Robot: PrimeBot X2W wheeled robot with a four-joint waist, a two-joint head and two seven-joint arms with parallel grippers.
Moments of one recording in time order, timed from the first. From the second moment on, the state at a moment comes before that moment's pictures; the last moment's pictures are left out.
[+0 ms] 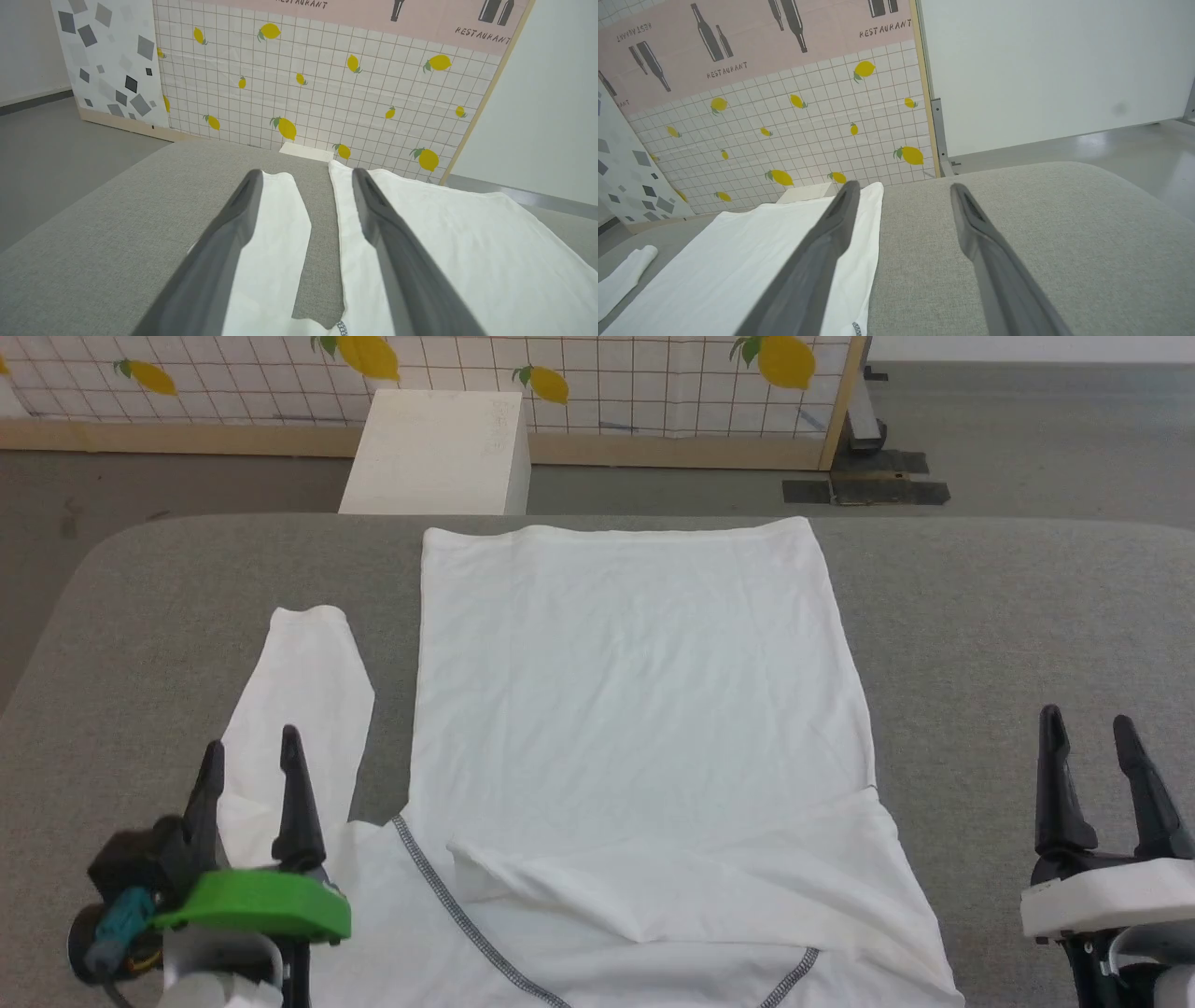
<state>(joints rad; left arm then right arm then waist) 0.00 0.08 0.10 -0.01 -0.25 -0.03 -0.17 0.00 -0.05 -0.20 -0.03 0.26 0.13 -0.10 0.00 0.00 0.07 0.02</state>
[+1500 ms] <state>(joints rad) -0.87 0.49 0.15 0.50 -0.55 -0.06 0.74 -0.18 -0.05 -0.24 -0.24 0.27 0.13 -0.07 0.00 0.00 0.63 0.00</state>
